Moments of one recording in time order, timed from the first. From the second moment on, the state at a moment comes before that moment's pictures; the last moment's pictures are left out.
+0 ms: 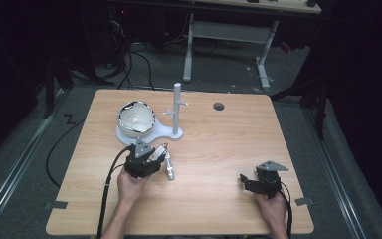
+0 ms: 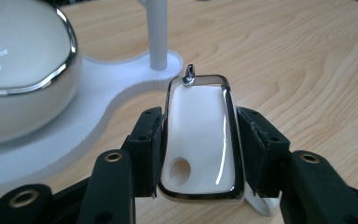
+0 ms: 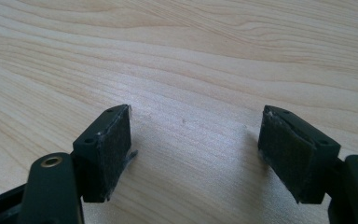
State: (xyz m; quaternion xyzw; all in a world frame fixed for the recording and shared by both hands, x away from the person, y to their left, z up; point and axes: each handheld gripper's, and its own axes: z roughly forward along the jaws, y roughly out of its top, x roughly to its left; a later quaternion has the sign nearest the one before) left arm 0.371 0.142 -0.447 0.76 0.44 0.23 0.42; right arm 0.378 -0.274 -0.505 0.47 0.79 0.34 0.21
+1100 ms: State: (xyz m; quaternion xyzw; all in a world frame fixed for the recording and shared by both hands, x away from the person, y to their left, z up) left arm 0.391 0.147 -0.384 0.75 0.42 0.25 0.46; right arm 0.378 -0.274 -0.505 0.47 0.79 0.34 0.21
